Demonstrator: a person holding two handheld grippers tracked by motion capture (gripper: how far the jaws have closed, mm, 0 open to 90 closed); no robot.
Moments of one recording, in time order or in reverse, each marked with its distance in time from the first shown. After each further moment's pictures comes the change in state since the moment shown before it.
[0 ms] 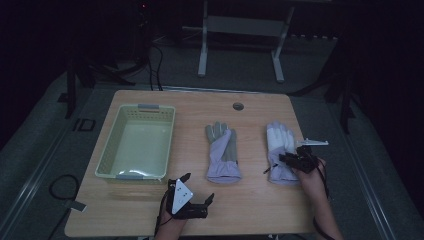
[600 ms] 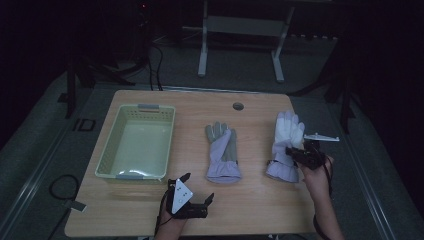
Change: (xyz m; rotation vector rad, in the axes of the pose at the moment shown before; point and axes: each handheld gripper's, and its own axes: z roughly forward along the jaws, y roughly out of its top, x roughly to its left) left arm 0.001 0.000 0.000 0.001 0.001 -0.005; right arm 0.019 0.024 -0.042 -0.071 -0.054 0.063
